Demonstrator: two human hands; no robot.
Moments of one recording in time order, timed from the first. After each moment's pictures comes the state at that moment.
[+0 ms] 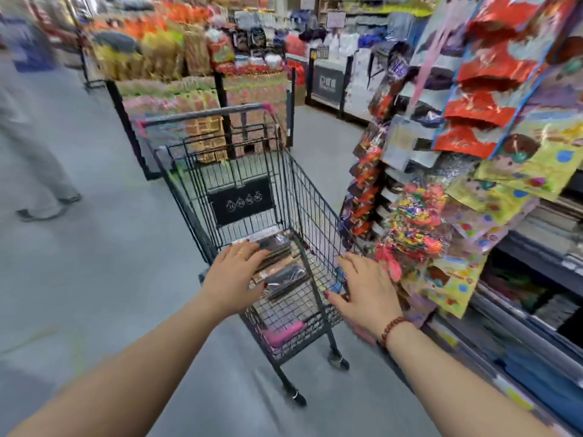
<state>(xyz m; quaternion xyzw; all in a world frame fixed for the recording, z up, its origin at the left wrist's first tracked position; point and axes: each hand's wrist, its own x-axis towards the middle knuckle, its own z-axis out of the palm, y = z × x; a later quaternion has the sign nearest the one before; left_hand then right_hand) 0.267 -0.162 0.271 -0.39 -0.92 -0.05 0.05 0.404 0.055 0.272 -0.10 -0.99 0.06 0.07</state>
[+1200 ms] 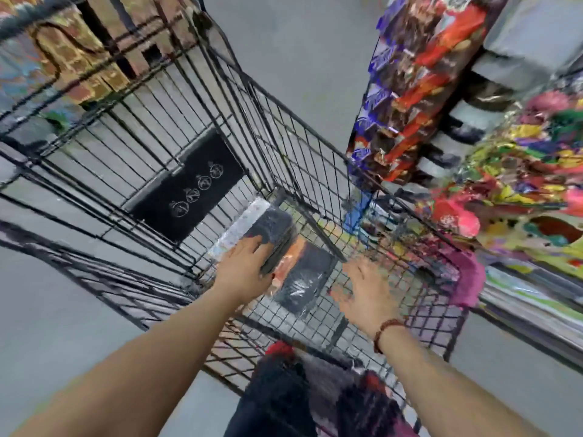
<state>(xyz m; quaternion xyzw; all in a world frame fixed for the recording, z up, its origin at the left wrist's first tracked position) -0.055 -0.045 0.079 -0.47 -0.86 0.04 -0.20 0.151 0.086 0.071 -0.39 -0.88 0.25 -0.12</state>
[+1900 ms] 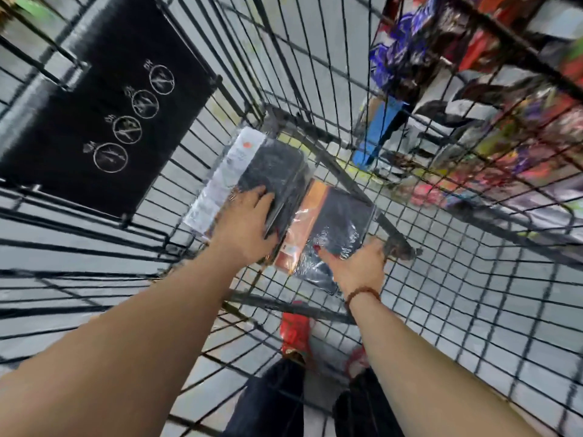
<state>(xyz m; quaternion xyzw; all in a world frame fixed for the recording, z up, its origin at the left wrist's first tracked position) -0.132 -0.030 -0.073 -0.54 -0.81 0.02 -0.21 0.059 0.031 -0.112 -0.71 -0.59 0.38 -0.01</state>
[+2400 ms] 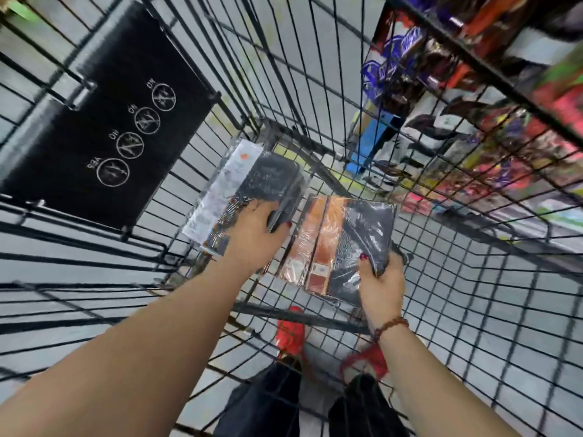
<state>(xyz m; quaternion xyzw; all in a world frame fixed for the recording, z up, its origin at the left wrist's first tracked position) -0.108 -0.018 -0.059 -0.39 -0.84 -0.23 -0.29 0.097 0.031 -0.088 -0.68 -0.51 0.48 0.22</state>
